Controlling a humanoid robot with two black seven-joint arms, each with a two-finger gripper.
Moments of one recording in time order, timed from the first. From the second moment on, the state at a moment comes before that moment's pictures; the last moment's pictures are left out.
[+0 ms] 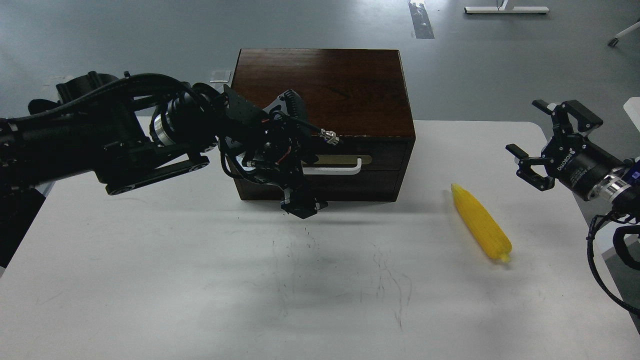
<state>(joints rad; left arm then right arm) -1.39 0.34 0.02 -1.21 2.06 -0.49 -0.49 0.78 -0.84 0.14 0.98 0.07 0.49 0.49</state>
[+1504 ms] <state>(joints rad) -1.39 0.35 0.07 -1.35 2.05 -0.49 -0.49 0.77 -0.84 0.14 0.98 0.07 0.49 0.49</state>
